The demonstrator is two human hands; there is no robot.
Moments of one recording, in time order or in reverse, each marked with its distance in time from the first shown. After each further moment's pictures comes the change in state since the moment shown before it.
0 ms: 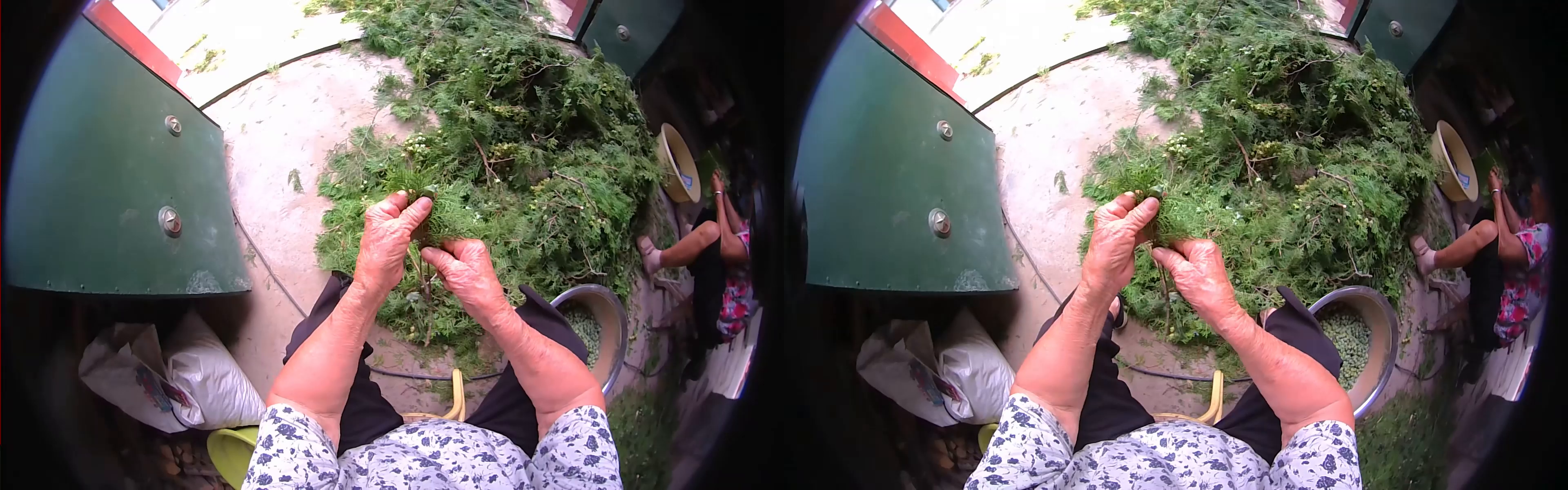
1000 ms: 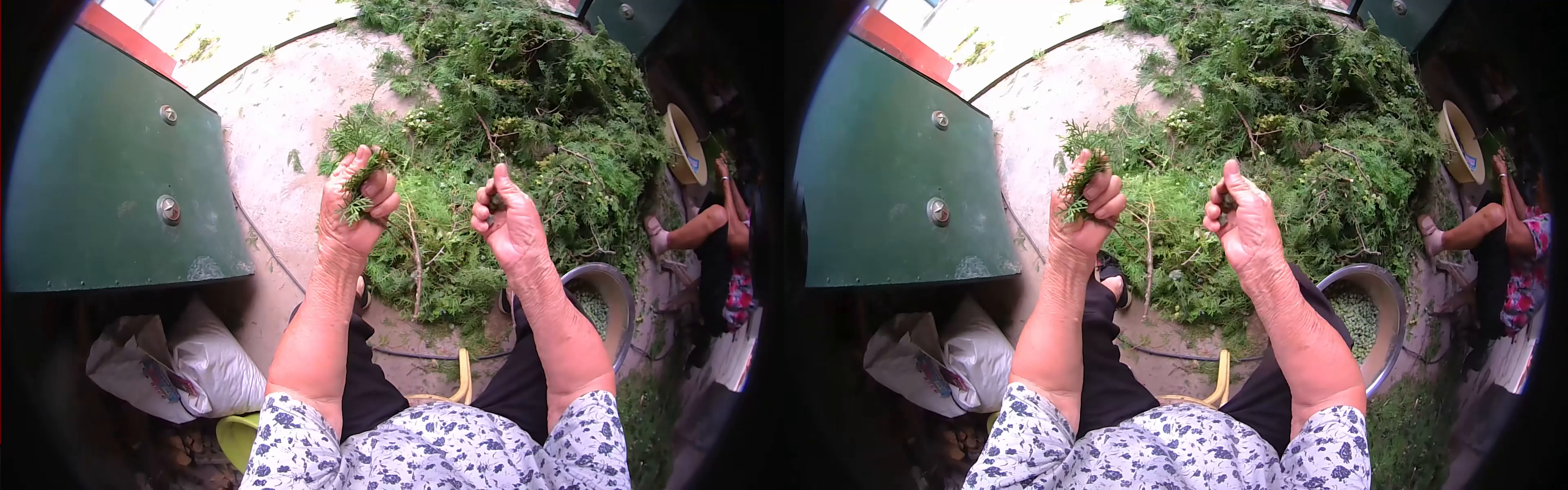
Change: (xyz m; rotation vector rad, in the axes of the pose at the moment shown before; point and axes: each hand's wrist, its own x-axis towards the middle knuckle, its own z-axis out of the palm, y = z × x) left_hand 0.004 0.027 -0.032 -0.655 -0.188 -0.118; right_hand 0.021 -0.009 -0.042 0.897 0.212 0.237
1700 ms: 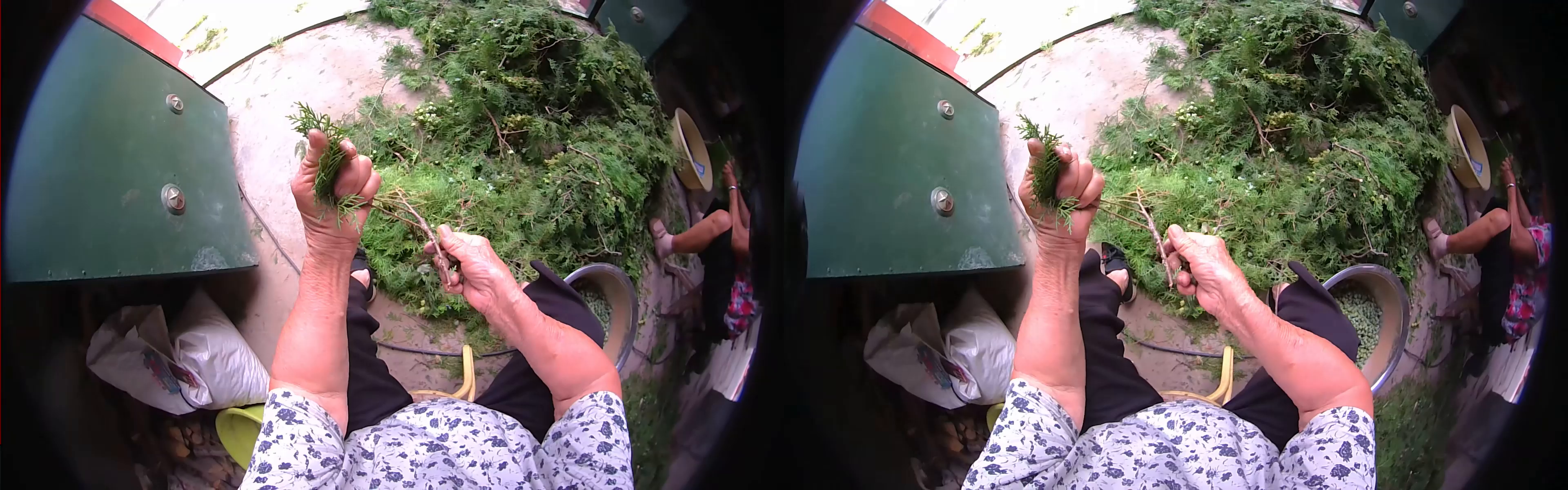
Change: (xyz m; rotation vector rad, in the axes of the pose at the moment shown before) left_hand -0.007 0.026 -0.003 0.126 -0.185 0.267; right_hand -0.035 0.058 0.004 -0.338 -0.131 0.399
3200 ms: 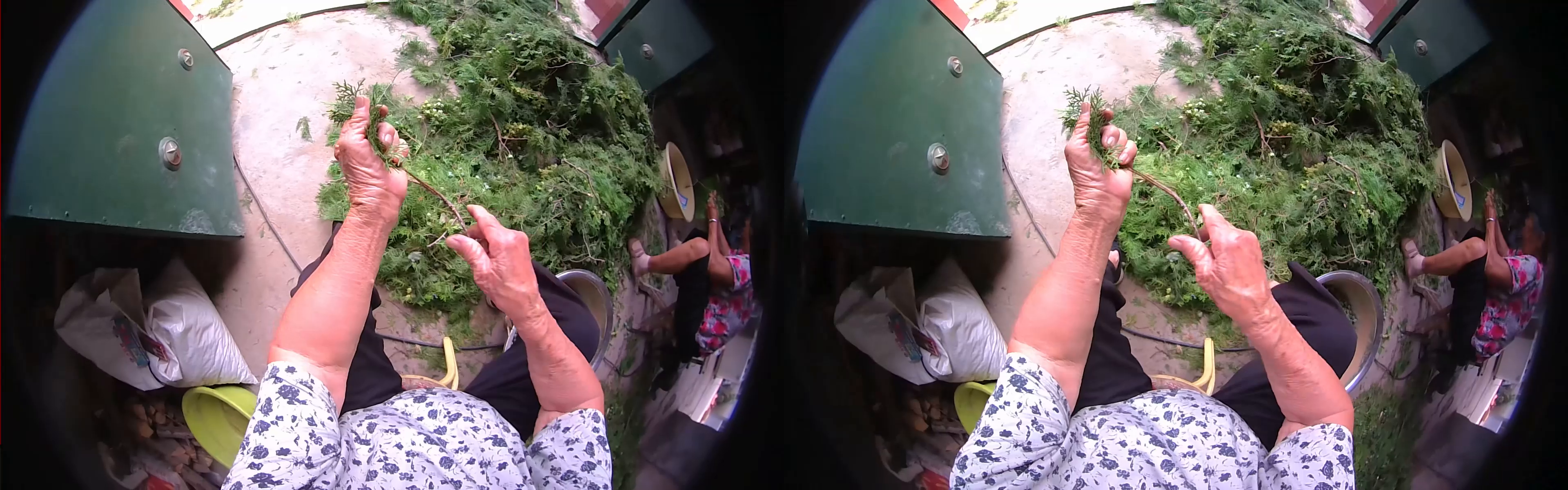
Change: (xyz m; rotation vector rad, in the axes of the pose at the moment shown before) left_hand 0.003 -0.014 0.010 0.043 0.651 0.177; right_hand -0.053 -0.013 0.036 -1.324 0.274 -0.808
